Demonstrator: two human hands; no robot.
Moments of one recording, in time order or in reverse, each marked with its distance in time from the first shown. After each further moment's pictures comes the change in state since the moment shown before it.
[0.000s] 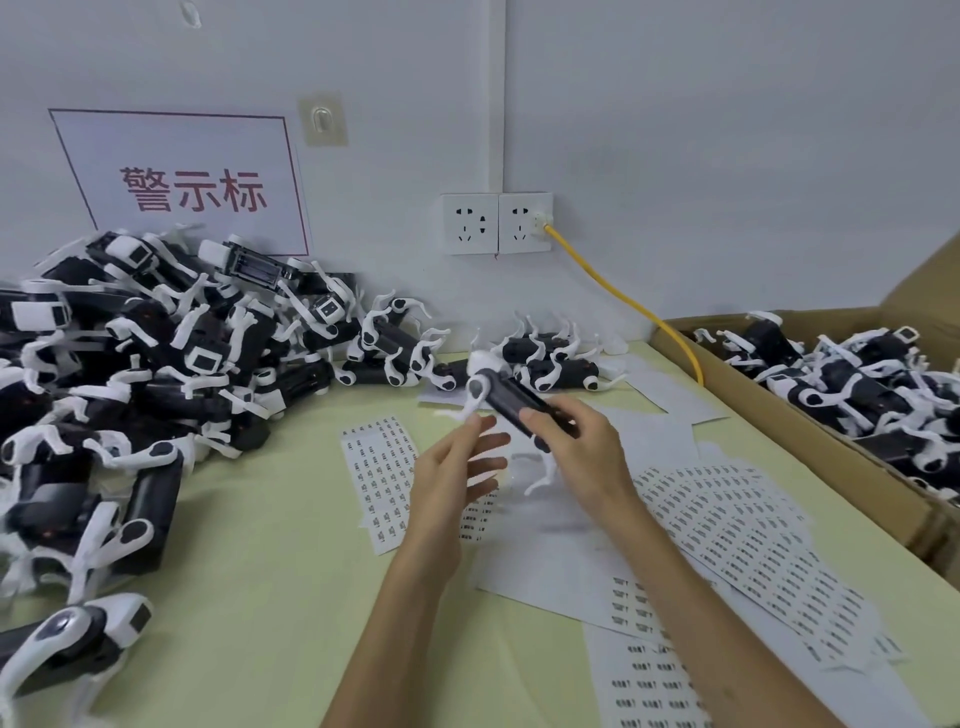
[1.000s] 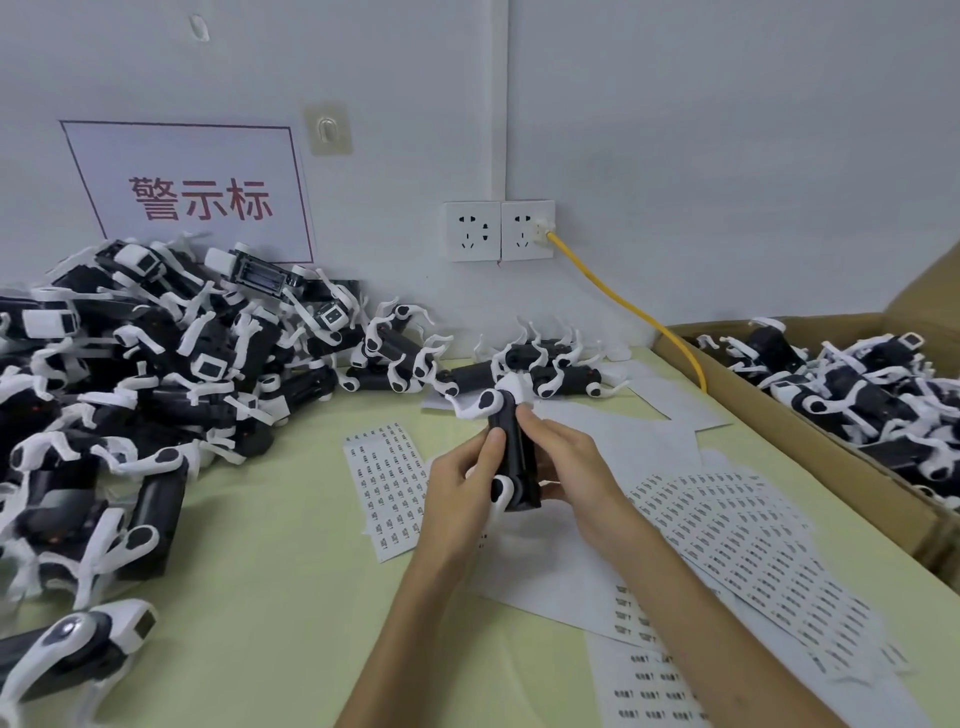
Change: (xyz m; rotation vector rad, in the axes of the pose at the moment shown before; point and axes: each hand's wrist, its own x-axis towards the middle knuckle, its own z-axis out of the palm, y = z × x) left_hand -0.011 0.004 0.007 0.158 -0.102 0.227; right_hand -0.006 -0.011 0.010 0.284 -0.184 0.325
